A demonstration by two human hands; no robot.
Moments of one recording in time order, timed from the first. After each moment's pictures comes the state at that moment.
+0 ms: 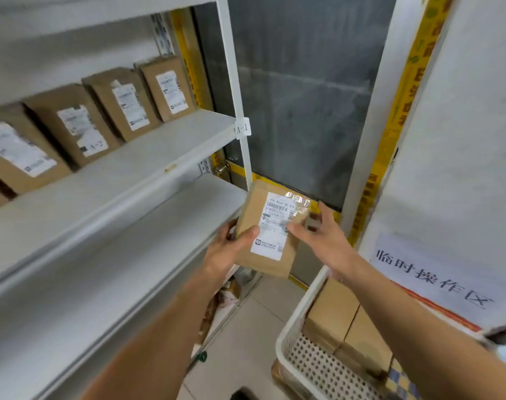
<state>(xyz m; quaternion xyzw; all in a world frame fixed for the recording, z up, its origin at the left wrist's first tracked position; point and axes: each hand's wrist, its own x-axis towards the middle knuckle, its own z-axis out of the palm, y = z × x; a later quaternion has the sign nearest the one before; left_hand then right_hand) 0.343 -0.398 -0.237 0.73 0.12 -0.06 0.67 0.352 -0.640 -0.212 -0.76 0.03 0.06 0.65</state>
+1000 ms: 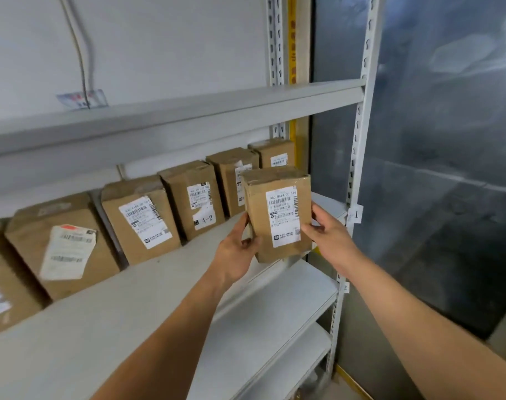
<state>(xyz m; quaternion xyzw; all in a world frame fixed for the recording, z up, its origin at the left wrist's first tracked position) 0.493 -0.118 -0.112 0.83 0.02 0.11 0.55 0.557 -0.345 -0.103 -0.77 -0.16 0.01 0.62</state>
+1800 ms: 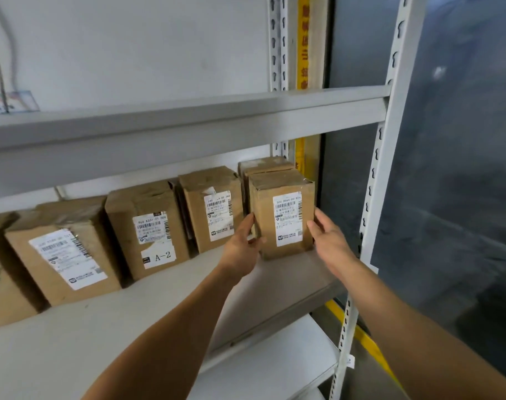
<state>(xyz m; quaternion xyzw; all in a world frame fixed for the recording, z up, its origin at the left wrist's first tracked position) 0.728 -0.168 -0.128 0.82 0.11 0.18 0.53 0.822 -0.361 -0.122 -0.76 -0.12 0.07 0.64</state>
